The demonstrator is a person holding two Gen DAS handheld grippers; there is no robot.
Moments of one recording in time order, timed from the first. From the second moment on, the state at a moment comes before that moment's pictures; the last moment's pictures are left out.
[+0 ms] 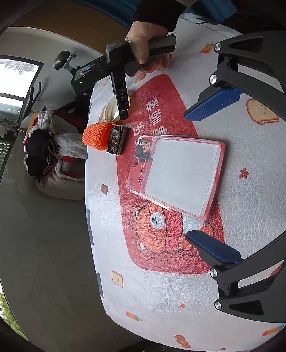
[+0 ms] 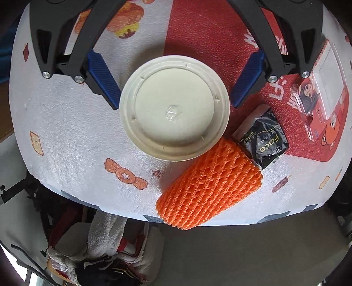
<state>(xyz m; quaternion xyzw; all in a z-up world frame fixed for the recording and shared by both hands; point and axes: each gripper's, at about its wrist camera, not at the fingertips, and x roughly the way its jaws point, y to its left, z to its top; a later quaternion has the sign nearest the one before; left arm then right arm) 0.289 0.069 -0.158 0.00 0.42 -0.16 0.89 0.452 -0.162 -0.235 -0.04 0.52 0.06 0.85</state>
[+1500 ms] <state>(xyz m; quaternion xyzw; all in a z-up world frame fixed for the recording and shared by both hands) 0.191 0.013 -0.125 0.01 0.42 -0.15 0.90 0.169 -0.206 -0.164 0.05 0.38 0.15 0.91</state>
